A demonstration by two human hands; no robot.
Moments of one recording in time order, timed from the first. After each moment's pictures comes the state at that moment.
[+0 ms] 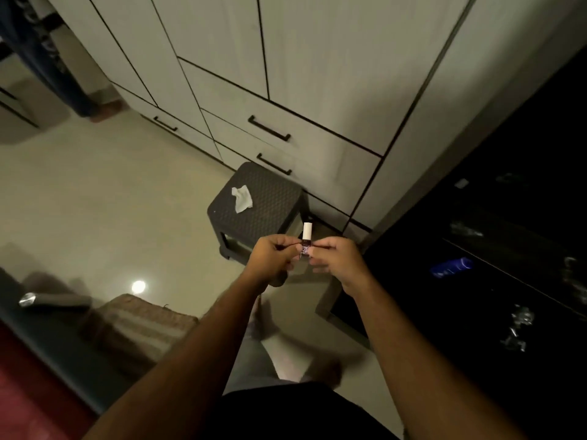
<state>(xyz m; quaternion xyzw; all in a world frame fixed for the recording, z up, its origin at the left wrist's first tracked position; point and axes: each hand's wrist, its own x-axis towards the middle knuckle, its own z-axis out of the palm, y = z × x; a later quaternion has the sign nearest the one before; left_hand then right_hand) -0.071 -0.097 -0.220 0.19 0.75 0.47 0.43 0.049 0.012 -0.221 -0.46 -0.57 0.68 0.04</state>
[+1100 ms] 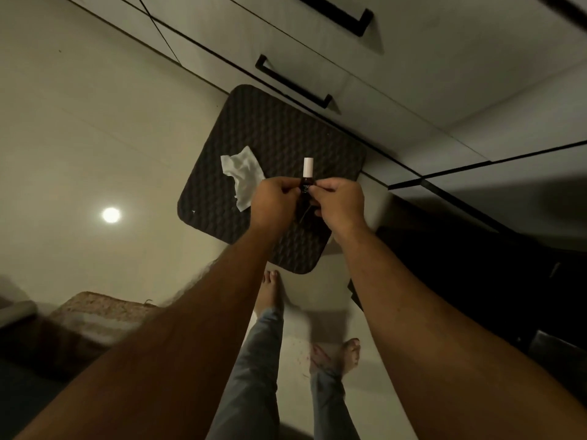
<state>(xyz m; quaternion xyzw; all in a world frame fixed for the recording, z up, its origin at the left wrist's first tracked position) -0.334 0.037 -0.531 0.18 0.81 0.36 0.44 -0.243 0.109 -0.529 -0.61 -0.57 0.56 0.03</state>
